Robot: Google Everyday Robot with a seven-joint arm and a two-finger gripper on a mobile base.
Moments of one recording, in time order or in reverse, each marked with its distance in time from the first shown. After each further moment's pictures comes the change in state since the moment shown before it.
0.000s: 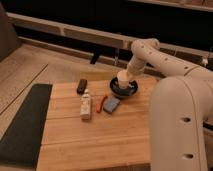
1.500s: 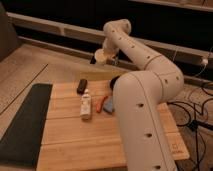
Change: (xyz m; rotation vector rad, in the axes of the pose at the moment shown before) arm -0.045 0.149 -0.051 -0.087 -0.247 -0.337
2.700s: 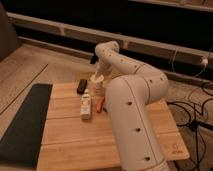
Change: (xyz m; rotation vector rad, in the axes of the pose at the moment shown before) arm 0.128 0.043 0.116 0.053 0.332 -0.093
